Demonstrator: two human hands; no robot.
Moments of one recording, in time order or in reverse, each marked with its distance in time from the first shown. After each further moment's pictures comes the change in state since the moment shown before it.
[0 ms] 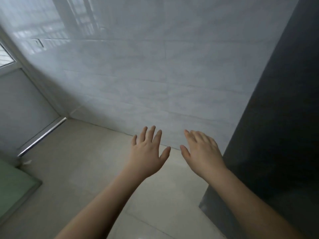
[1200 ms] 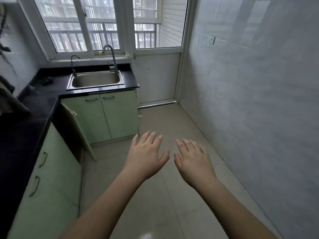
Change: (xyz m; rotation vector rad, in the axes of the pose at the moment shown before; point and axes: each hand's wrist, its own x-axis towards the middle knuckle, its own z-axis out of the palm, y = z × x) left_hand -0.261 -0.372 -0.034 0.000 0.202 -0.812; right_hand 0.006 -0.480 0.079 -0.024 -0.118 -0.867
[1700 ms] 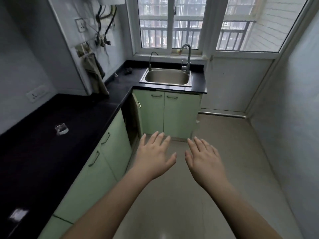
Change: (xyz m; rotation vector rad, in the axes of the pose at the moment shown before) left_hand 0.029 -0.121 0.001 0.174 -0.051 -0.413; right_hand 0.151 -0.086 0.031 0.071 -0.027 -0.401
